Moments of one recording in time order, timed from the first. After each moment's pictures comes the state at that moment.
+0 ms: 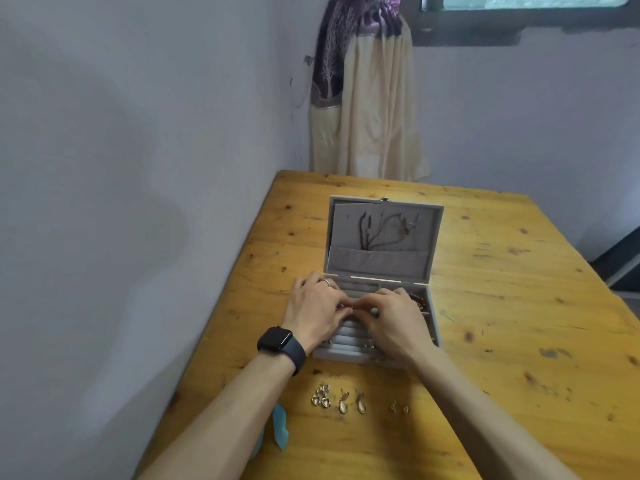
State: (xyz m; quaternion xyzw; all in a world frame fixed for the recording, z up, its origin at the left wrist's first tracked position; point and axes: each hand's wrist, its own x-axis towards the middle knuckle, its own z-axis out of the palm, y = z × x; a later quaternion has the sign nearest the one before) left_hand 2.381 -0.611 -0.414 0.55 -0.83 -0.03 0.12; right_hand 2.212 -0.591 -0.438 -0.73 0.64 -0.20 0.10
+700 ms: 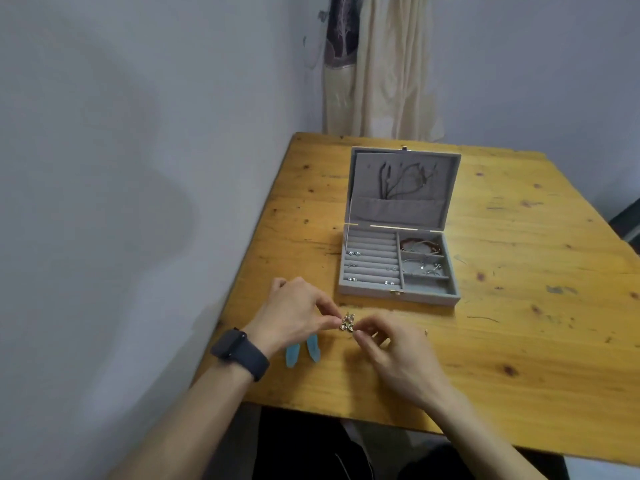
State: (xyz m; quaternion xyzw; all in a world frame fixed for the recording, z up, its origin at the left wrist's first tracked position) left_hand 2.457 -0.507 -0.401 0.55 -0.81 -0.19 0.10; right_hand 2.259 -0.445 -0.448 -0.70 0.59 -0.30 0.27
